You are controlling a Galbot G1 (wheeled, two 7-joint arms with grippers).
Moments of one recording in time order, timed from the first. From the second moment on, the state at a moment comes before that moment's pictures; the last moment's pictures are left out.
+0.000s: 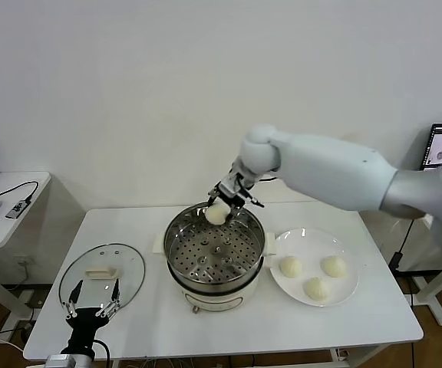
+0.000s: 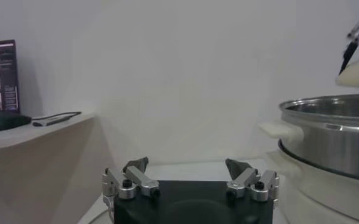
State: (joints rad) left arm 1.69 -1.27 -0.65 -1.97 -0.23 -0.14 -0.12; right arm 0.51 1.24 -1.23 1.20 -0.02 0.23 -0.99
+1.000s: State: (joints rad) left arm 1.69 -1.30 -0.66 -1.97 -0.20 -0.14 -0.13; right arm 0.39 1.31 -1.20 1.06 -0.32 0.46 -0.88
